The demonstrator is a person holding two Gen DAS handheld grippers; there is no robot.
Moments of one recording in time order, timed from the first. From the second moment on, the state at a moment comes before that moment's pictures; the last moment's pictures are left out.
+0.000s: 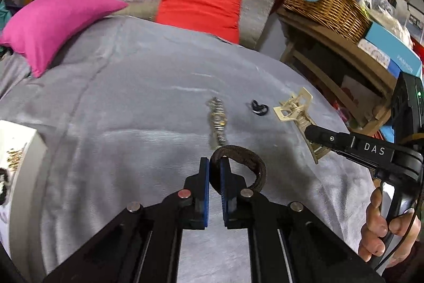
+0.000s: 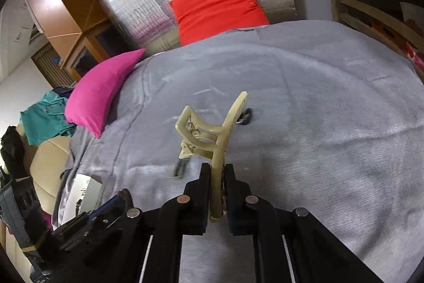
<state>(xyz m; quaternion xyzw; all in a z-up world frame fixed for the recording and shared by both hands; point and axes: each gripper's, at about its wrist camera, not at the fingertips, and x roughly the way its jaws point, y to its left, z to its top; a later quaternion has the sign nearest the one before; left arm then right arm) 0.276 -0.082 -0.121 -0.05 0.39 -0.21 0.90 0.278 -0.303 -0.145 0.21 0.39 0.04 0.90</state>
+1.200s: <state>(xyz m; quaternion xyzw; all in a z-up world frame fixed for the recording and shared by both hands) 0.215 0.109 -0.078 -0.09 0.35 -0.04 0.93 0.271 -0.142 -0.127 0.16 0.38 0.18 0.89</state>
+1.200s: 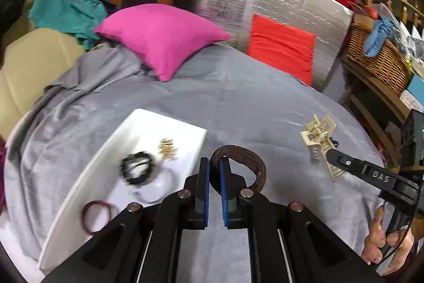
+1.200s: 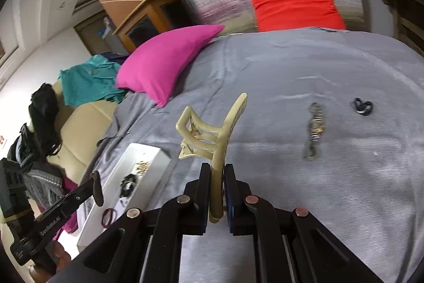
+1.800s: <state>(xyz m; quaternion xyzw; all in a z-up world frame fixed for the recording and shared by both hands) 0.158 0.216 -0.095 -0.11 0.38 0.07 0.92 0.240 0.028 -0.122 0.10 0.39 0.31 0.86</state>
